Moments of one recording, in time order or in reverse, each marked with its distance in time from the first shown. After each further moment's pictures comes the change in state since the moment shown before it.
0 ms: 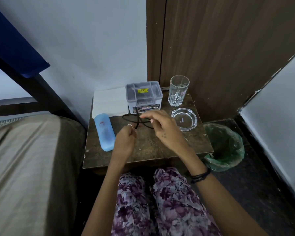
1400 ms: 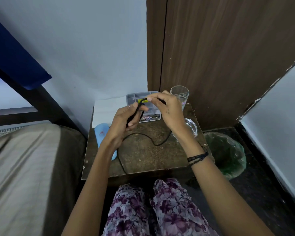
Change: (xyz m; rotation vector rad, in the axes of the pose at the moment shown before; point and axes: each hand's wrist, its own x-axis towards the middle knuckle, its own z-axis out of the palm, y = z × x) left_hand 0.048 0.048 -0.034 -0.737 -0.354 0.243; right_hand 0.070 -0.005 -0.028 0.178 0.283 -0.018
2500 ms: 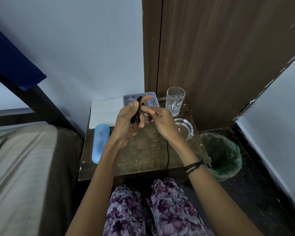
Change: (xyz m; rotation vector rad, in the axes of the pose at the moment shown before) left_hand 0.001 -0.004 0.020 -0.105 -0.007 0.090; right_hand -0.023 0.006 0.005 0.074 -0.182 0.230
